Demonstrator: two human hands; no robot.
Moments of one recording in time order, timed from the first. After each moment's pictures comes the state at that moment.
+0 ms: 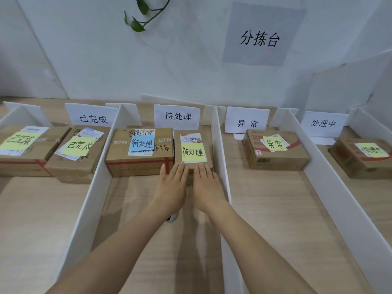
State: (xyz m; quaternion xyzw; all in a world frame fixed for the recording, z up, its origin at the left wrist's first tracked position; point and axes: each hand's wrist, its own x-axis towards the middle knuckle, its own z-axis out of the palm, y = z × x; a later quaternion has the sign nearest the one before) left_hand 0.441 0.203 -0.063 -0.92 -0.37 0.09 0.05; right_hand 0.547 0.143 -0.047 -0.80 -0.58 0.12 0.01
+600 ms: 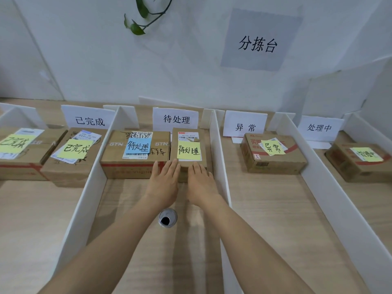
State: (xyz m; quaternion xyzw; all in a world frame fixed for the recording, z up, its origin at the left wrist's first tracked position) left_hand 0.434 0.233 -0.061 -0.92 -0.37 0.10 0.07; right_hand 0.544 0.170 -0.039 -0.80 -0.58 0.15 0.01
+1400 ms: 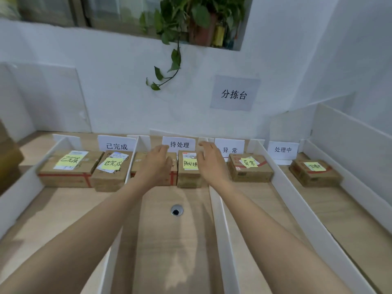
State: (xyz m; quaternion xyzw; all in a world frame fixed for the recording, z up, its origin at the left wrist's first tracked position) left_hand 0.319 0.151 0.134 -0.87 -0.42 -0.20 -0.15; right_hand 0.462 0.060 0.148 -0.78 -0.51 0.02 0.35
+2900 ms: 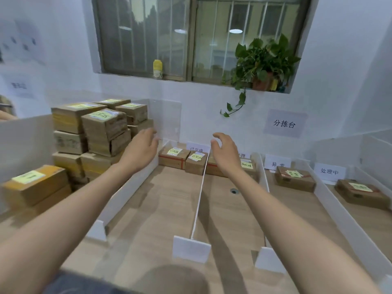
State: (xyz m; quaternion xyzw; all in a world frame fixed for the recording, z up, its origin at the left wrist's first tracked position) left_hand -0.087 -0.129 0.258 -0.76 -0.51 -0.39 -0.08; right_hand 0.146 -0.179 0.253 -0.63 -0.60 0.07 0.48
